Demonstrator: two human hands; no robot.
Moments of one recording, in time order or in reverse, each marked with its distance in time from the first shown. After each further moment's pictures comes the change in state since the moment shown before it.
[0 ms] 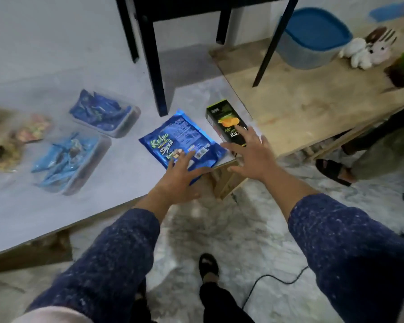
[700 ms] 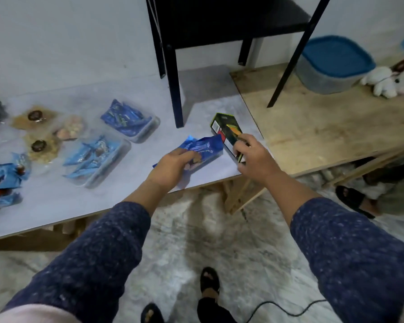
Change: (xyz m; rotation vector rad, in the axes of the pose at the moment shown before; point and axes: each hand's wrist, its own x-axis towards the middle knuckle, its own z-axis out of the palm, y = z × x) left_hand -0.013 0.005 -0.056 -0.291 0.352 -0.167; right_hand 0.019 0.005 -0.018 0.281 0.196 -0.167
